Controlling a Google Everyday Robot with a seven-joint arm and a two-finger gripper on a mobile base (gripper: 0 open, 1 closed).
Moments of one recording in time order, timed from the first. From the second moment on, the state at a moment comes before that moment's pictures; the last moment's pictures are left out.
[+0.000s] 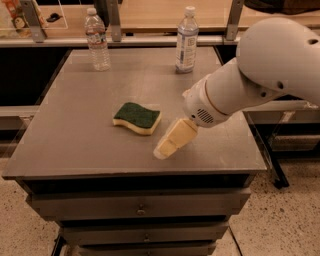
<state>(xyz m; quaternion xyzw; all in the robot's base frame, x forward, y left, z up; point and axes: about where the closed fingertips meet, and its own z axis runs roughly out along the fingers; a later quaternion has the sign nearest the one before) 0.496 -0.040 0.865 -0.53 0.78 0.14 0.30</state>
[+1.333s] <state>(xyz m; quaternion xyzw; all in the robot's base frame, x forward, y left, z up) 0.517 0.034 0.856 -0.51 0.80 0.14 0.29</state>
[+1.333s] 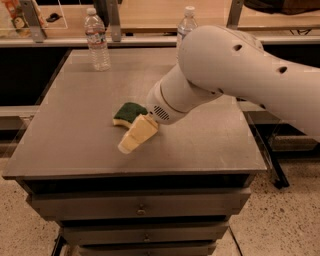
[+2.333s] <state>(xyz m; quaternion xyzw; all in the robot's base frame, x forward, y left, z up) 0.547 0.056 0.849 -0.52 0.78 0.16 0.32</state>
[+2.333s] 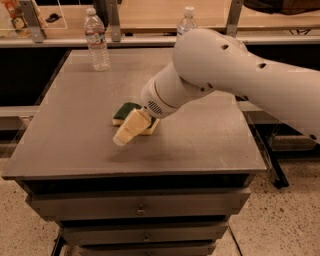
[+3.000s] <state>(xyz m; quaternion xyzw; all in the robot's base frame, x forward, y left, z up) 0.549 0.061 0.826 -0.53 0.78 0.15 0.30</state>
